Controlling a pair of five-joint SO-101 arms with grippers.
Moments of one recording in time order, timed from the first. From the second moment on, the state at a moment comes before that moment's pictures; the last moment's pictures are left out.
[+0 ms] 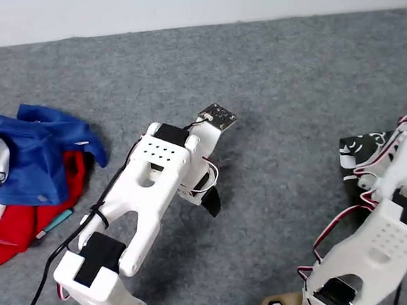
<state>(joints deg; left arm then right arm) 23.0 10.0 12.7 80.7 -6.7 36.4 26.7 -1.1 89.9 1.9</state>
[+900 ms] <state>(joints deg) 1.7 -1.9 -0.1 83.5 -6.7 36.4 -21.2 10.8 92.5 17.2</state>
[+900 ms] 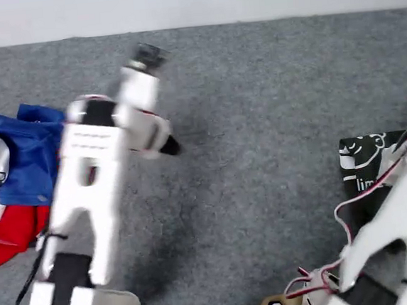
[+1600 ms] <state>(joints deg) -28.8 9.7 -3.6 66.9 -1.7 29.7 -25.3 16.0 92.5 18.4</state>
